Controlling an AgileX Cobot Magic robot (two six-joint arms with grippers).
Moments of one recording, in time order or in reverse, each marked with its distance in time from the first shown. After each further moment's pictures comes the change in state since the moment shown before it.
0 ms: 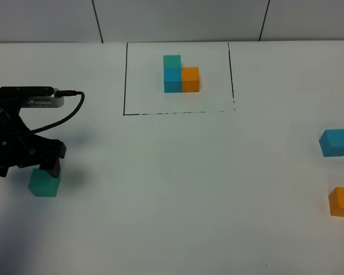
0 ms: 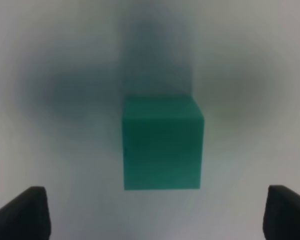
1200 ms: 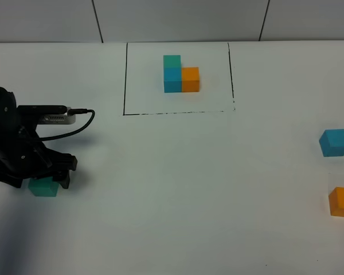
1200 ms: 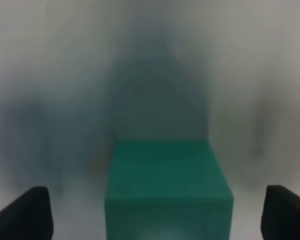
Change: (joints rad) left arm 0.000 0.166 0.040 0.003 -0.159 -0.005; right arm 0.000 0.000 0.000 0.000 0.000 0.000
